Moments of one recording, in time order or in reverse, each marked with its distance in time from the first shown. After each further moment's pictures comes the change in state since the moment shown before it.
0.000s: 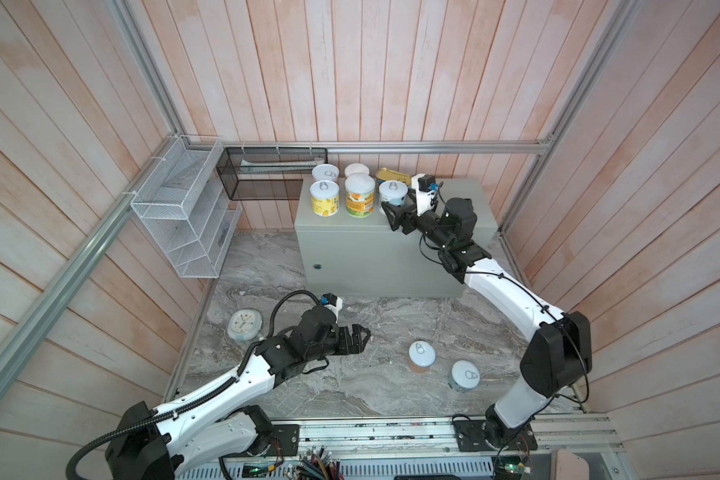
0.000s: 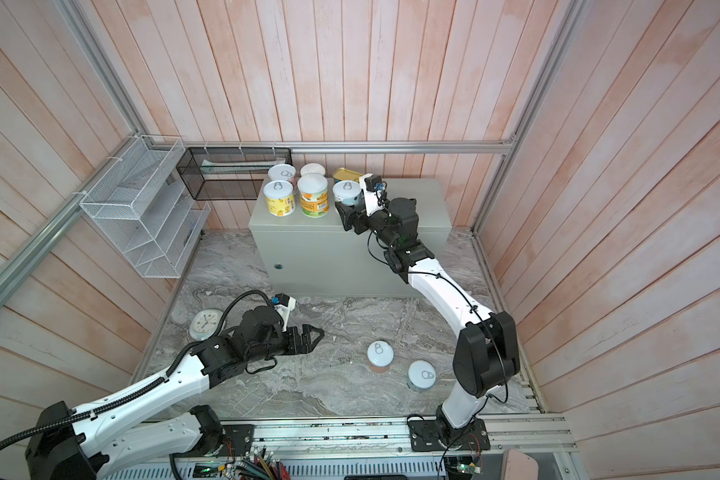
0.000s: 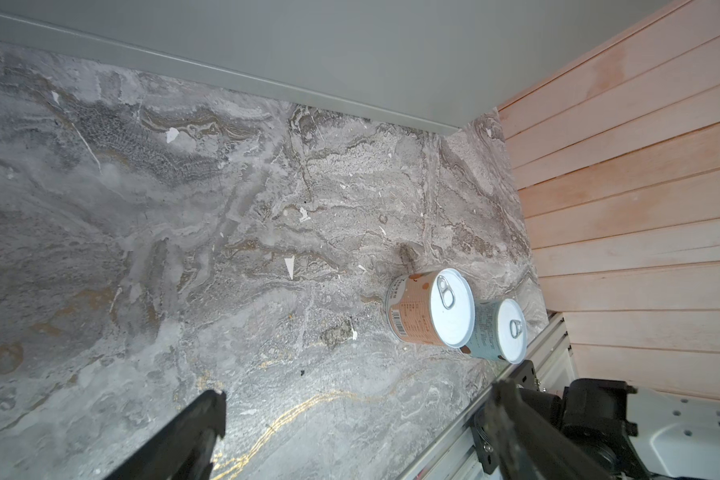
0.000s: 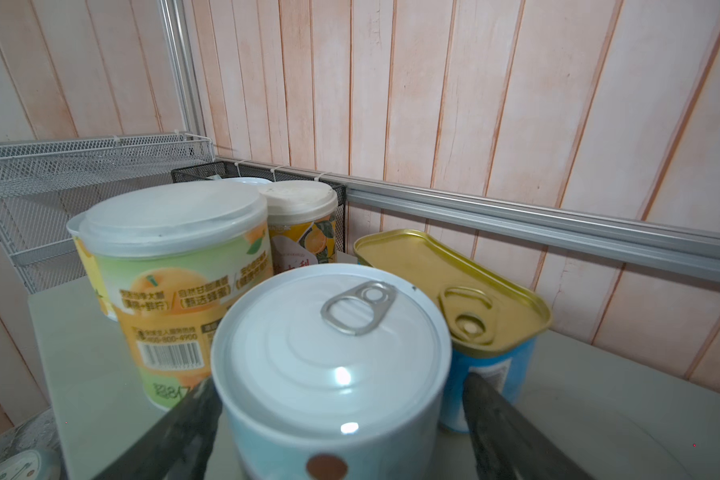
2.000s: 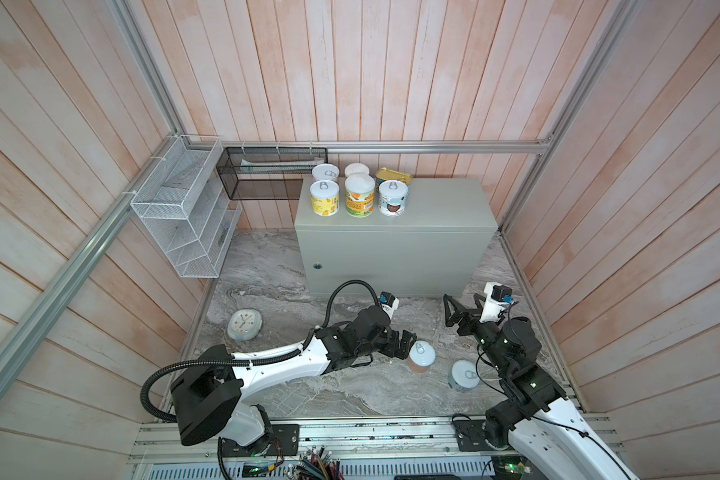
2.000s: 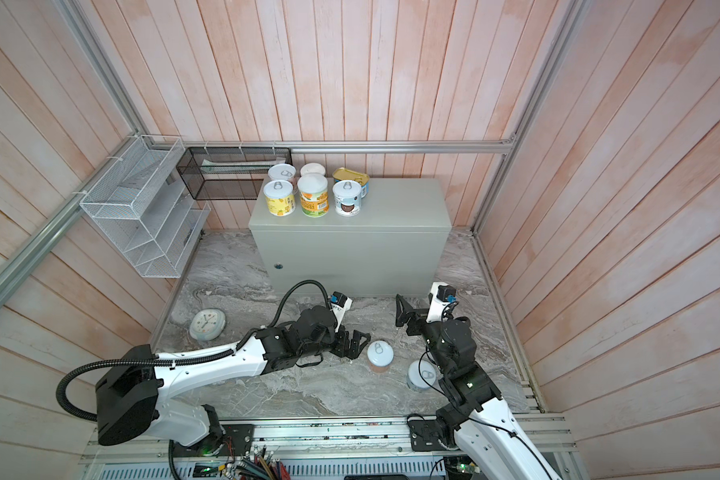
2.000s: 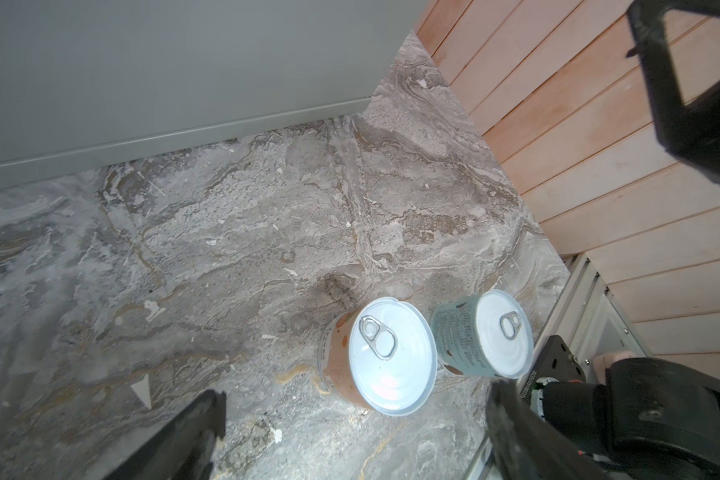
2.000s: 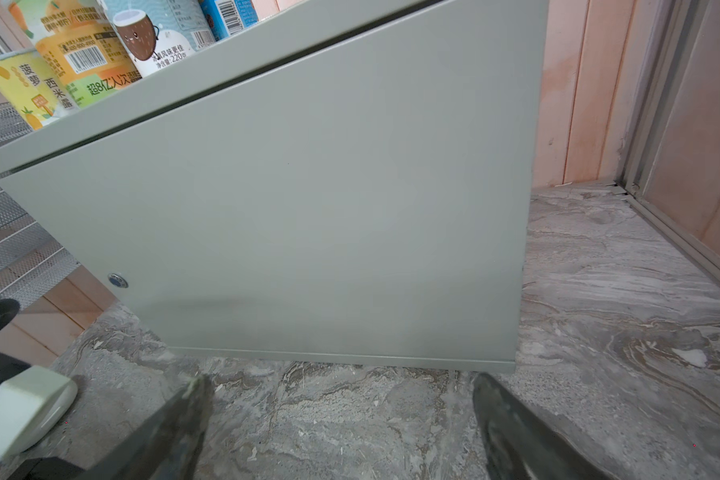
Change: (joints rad) left arm -0.234 0.434 0.219 0.278 -0.097 0.205; right arm -0.001 -1.123 -1.015 -0.306 0.420 0.305
